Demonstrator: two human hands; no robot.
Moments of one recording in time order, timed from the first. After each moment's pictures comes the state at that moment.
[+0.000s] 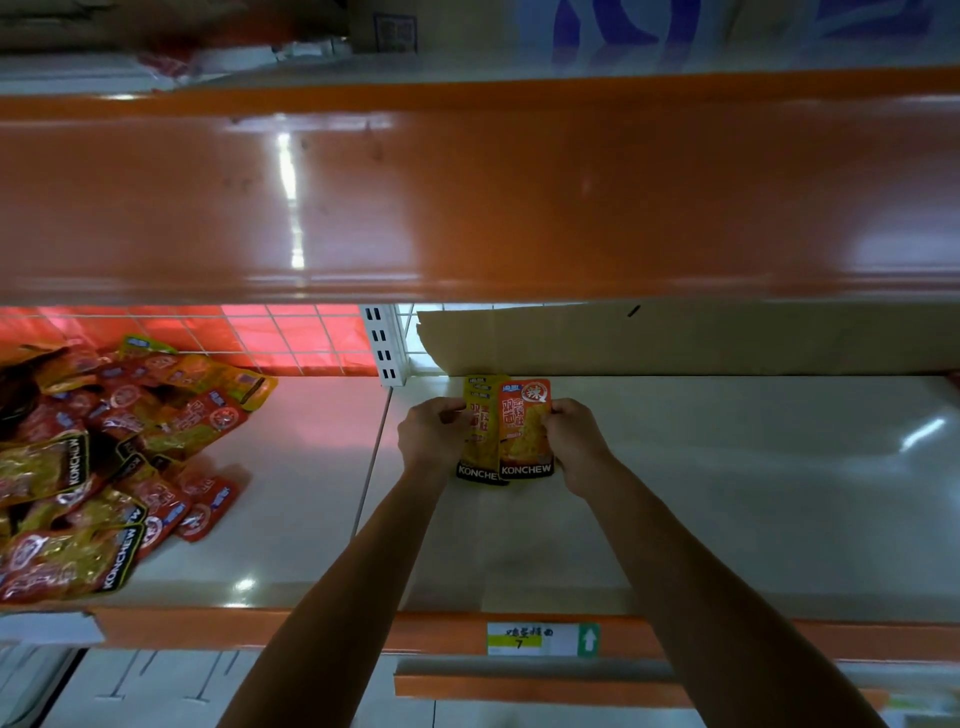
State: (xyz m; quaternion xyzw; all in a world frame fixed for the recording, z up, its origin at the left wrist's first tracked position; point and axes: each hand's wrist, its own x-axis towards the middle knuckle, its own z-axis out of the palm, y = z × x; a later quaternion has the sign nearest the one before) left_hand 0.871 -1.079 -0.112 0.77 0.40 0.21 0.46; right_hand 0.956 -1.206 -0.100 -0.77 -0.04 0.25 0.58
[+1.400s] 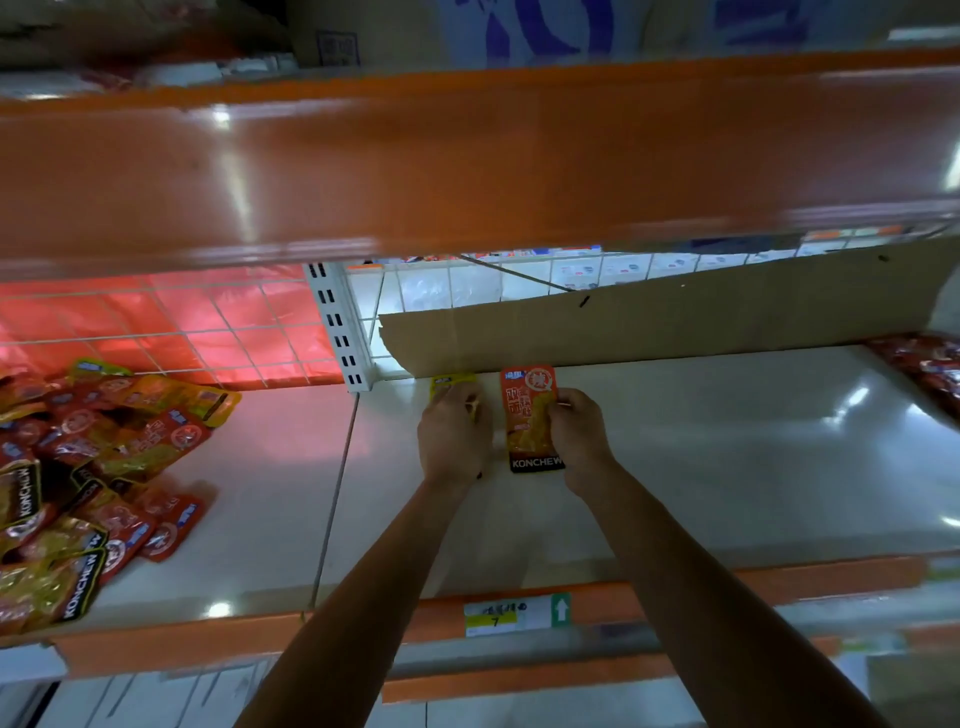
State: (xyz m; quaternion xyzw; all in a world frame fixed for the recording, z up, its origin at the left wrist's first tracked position) left_hand 0.881 -1.135 -0.098 0.86 0.27 0.27 0.33; right_hand 0.946 -1.247 -0.088 -0.77 0.00 0.15 0.61
